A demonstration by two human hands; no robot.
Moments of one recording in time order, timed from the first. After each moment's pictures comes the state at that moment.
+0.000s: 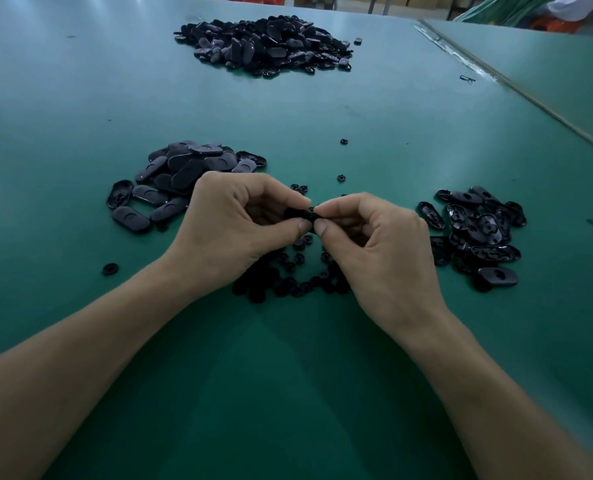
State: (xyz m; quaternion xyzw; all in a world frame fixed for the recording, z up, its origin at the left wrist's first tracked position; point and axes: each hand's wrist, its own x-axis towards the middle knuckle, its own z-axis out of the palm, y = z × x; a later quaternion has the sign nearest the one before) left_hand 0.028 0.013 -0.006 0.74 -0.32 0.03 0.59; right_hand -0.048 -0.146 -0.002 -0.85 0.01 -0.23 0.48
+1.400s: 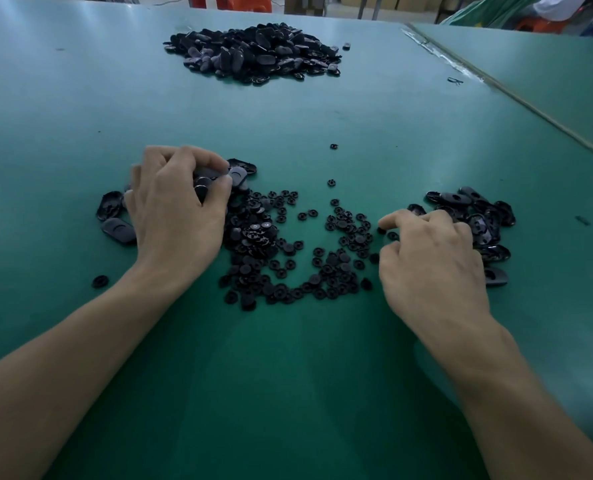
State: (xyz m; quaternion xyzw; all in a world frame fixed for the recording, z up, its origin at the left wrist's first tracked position) left_hand 0.051 0.022 -0.010 0.89 -0.08 0.21 0.38; right_hand -0.068 -0.173 0.015 -0.96 0.25 -0.06 0.10
